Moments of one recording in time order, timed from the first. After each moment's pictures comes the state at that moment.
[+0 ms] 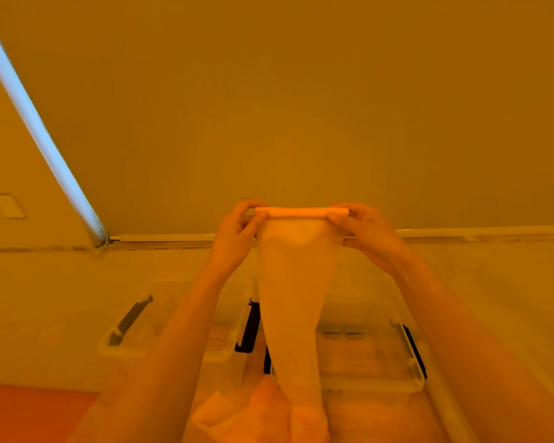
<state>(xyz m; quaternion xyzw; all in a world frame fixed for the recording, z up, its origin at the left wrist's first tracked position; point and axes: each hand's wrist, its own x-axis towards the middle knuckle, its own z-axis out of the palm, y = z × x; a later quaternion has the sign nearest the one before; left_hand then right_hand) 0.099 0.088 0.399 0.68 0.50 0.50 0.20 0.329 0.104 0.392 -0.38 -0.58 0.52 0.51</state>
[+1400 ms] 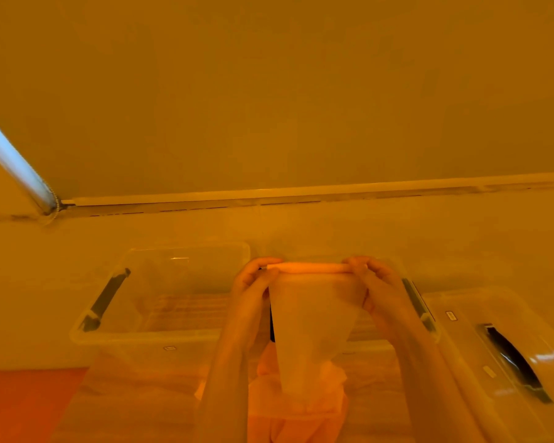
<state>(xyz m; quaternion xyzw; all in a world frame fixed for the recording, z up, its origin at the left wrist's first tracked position) 0.067 0.063 0.252 0.43 0.47 0.55 0.55 0.264 0.062 0.246 -0.45 -0.34 0.58 0.59</state>
